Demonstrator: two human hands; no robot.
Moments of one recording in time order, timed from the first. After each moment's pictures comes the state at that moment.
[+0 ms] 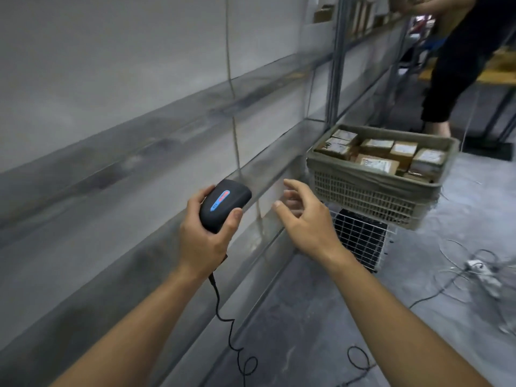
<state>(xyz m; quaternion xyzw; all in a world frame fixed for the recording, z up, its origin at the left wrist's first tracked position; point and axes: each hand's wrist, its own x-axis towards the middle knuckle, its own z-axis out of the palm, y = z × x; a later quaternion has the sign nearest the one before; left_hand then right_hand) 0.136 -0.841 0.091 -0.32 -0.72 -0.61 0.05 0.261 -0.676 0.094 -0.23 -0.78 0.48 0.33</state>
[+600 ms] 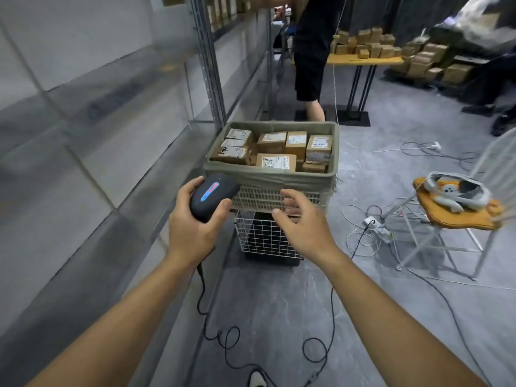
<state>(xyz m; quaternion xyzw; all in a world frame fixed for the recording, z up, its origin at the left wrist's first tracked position) 0.103 -0.545 0.047 -0.46 -0.66 -0.58 -0.11 0.310 -0.455 0.036 -0.45 -0.71 0.42 0.34</state>
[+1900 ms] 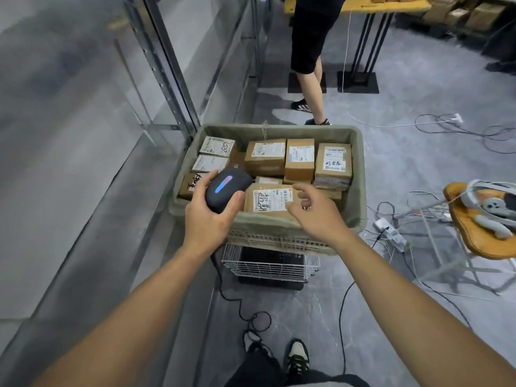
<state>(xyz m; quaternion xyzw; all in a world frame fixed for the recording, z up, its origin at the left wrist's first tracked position) -0.005 -0.156 -0.005 -0.45 -0.68 -0.54 -0.20 0.211 -0.065 -0.021 -0.53 -0.70 0.43 0.21</state>
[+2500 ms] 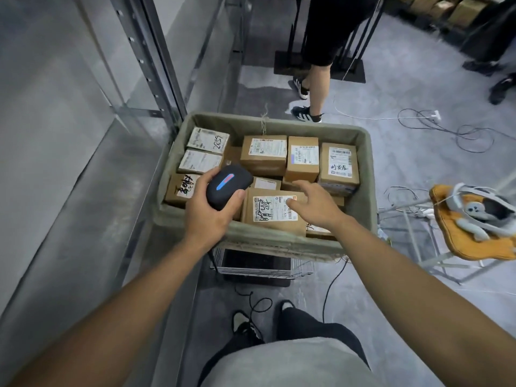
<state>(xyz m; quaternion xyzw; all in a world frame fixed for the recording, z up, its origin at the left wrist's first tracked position) -0.072 -0.078 -0.060 -0.43 -0.68 -0.53 -0.27 0.162 0.047 -0.090 -0.55 -0.75 0.36 0.06</state>
